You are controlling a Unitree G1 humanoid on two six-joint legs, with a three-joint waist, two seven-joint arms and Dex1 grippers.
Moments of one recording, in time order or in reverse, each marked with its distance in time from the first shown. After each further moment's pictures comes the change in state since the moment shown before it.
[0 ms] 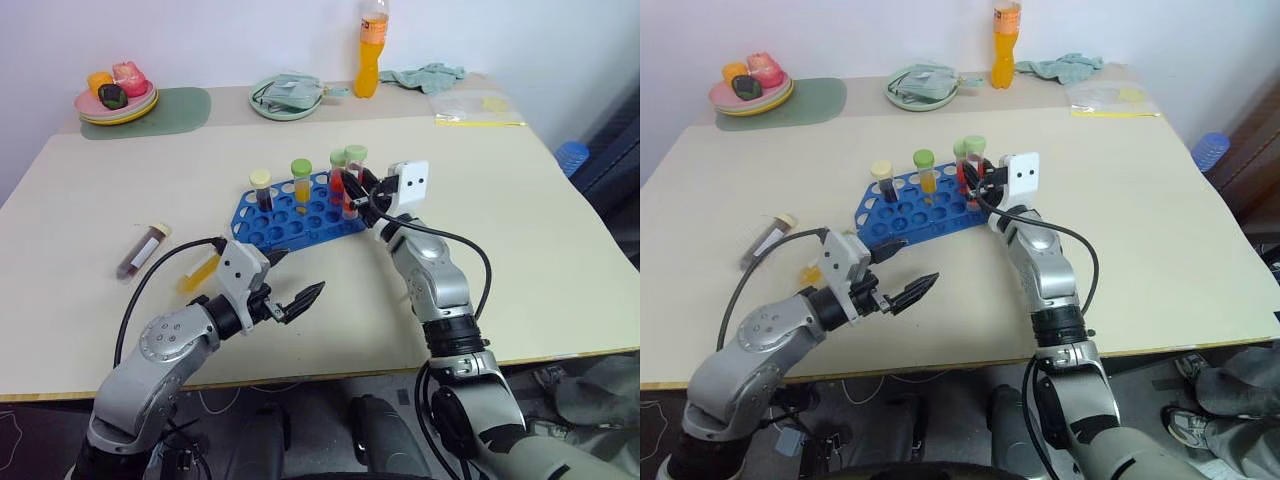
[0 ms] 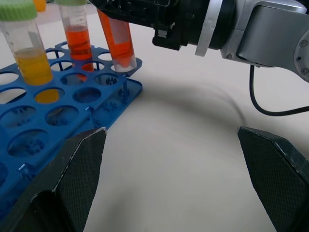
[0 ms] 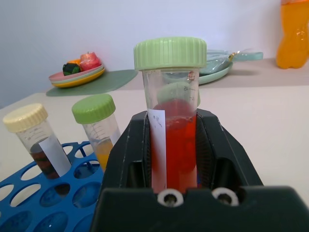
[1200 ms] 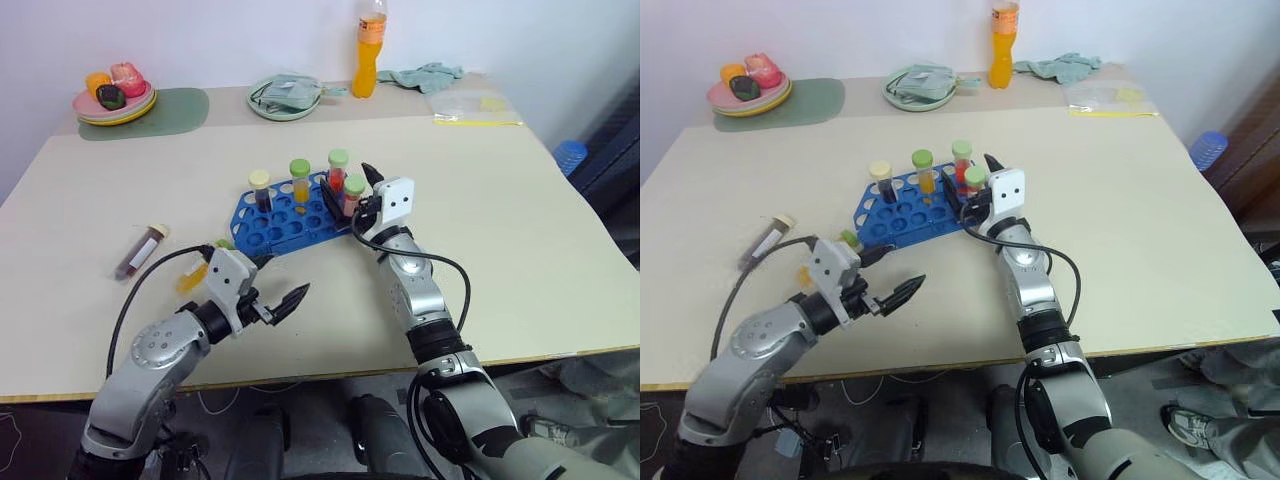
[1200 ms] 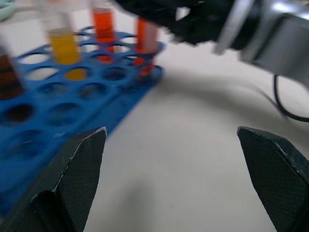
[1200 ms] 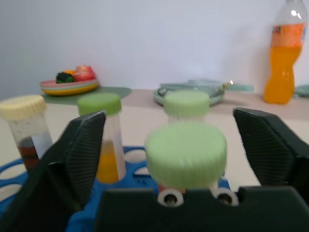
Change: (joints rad) left arm 0.008 0.067 0.107 0.039 -0.016 0.027 0.016; right arm 0.023 0.001 0.046 0.120 -0.120 -0.344 0.001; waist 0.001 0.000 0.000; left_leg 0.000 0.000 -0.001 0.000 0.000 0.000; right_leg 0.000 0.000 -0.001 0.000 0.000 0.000
